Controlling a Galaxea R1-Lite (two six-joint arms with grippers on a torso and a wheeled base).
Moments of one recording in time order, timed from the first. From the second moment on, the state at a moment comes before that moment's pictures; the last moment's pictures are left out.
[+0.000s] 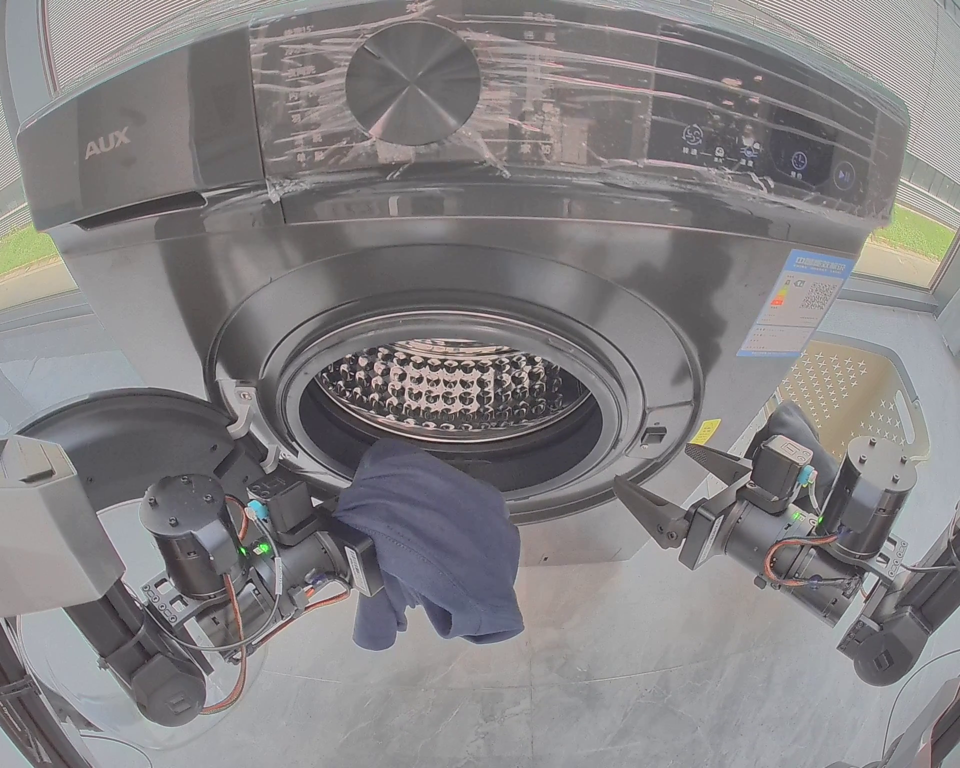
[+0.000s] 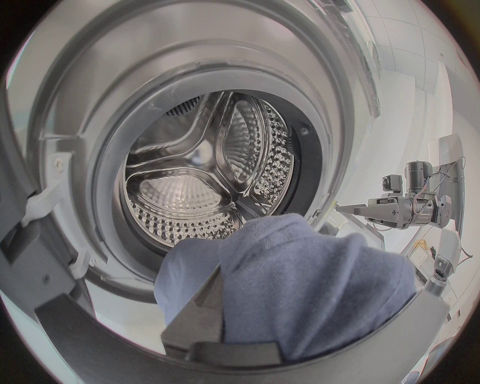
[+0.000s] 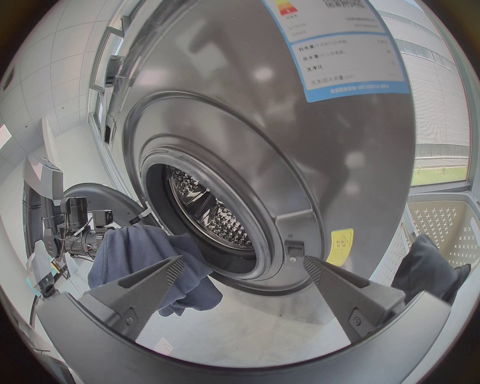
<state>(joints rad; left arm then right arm) -0.53 1.92 -0.32 -1.55 -0.06 -0.09 0.57 1.77 -0.34 -1.42 -0.01 0.11</state>
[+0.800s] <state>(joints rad) -0.58 2.11 -0.70 -1.55 -0.03 -0.10 0.64 1.76 -0.33 -1.42 -0.01 0.11</state>
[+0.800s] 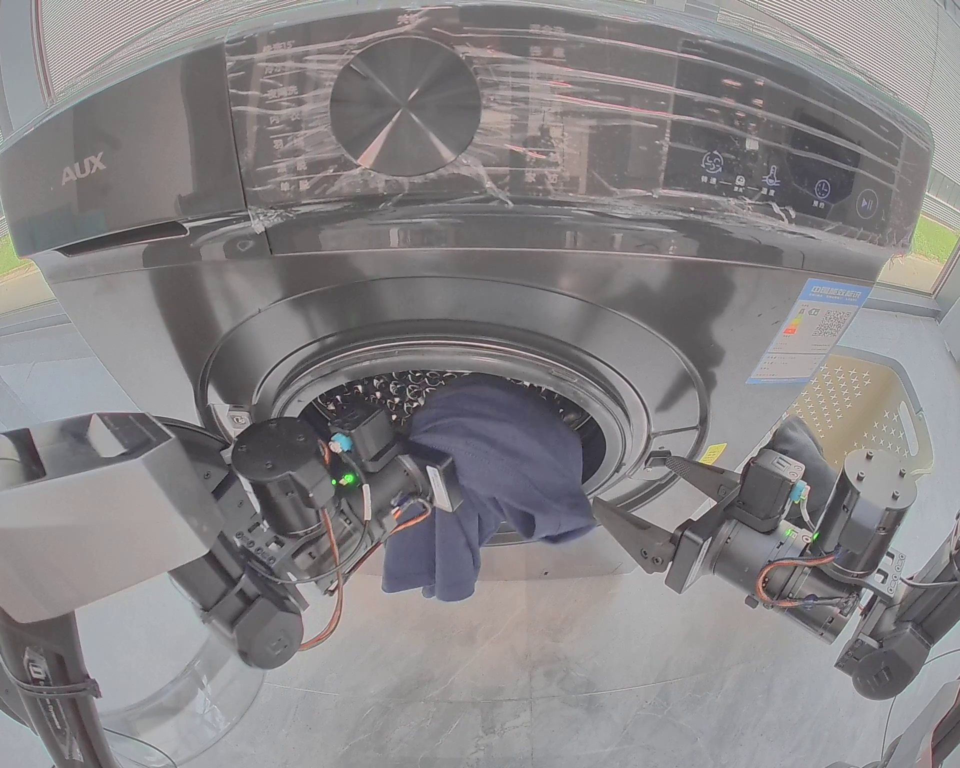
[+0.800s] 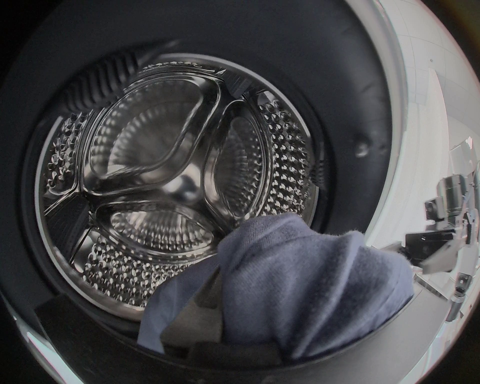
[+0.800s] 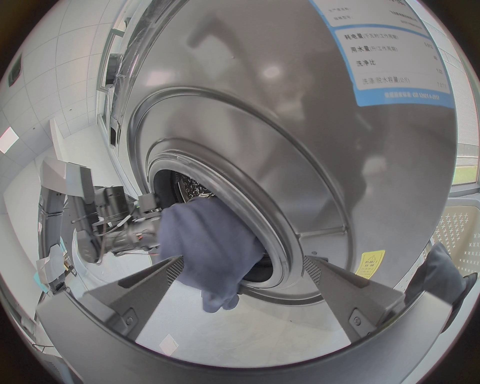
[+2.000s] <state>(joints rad) -0.47 2.60 -1.80 -1.06 0.14 -0.12 0.70 1.78 -0.30 -1.42 -0.01 0.11</state>
